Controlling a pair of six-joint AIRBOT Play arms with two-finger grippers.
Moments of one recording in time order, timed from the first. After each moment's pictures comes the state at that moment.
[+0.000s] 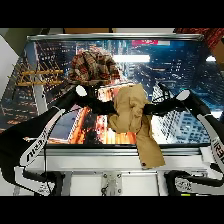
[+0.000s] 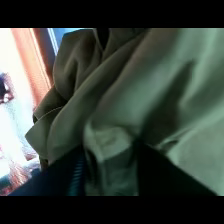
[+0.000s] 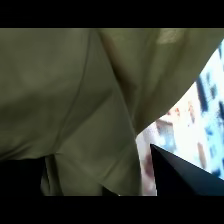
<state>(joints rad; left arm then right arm) -0.40 -1.66 1.26 0.80 -1.04 -1.50 -0.01 -1.43 0.99 -0.96 1.02 1.21</state>
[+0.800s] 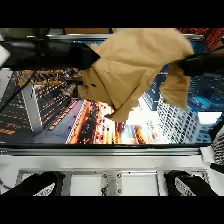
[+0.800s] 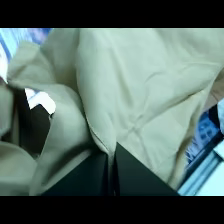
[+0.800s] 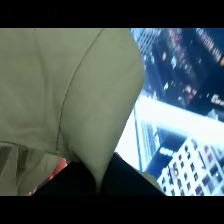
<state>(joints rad) -0.39 -1.18 1.78 1.08 -1.18 -1.50 -0.02 -1.01 1.60 -1.18 1.25 1.36</state>
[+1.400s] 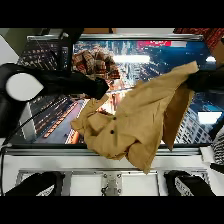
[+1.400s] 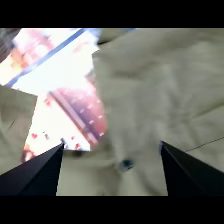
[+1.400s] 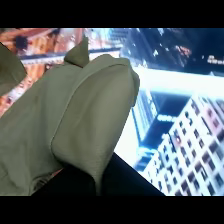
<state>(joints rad) -0.50 -1.13 1.47 1.33 -1.14 -1.63 -0.02 -0.95 1.44 -1.34 1.37 1.52</state>
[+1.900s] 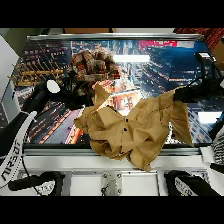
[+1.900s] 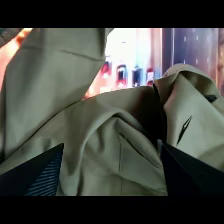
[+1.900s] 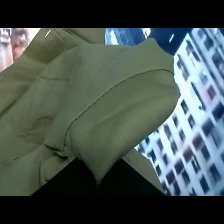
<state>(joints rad) -0.19 -1.44 1.17 1.06 -1.10 -1.58 -0.02 -1.07 1.31 -1.46 1.38 1.52</state>
